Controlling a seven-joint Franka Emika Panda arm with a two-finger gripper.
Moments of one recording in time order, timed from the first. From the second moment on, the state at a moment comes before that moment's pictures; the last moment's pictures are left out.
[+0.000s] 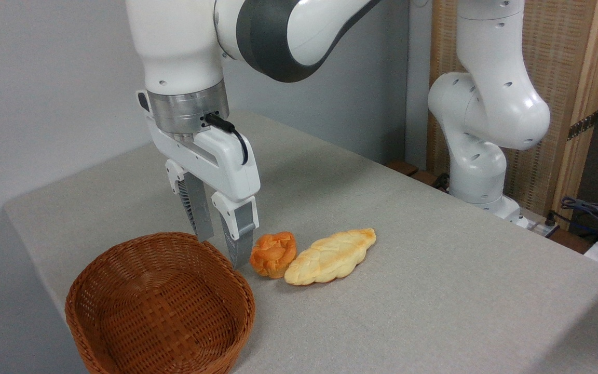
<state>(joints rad) -0.12 0.08 0.09 -1.73 -0.04 1.85 0.73</state>
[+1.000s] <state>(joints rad) -0.14 0.07 0.08 -1.84 -0.04 1.81 1.00</state>
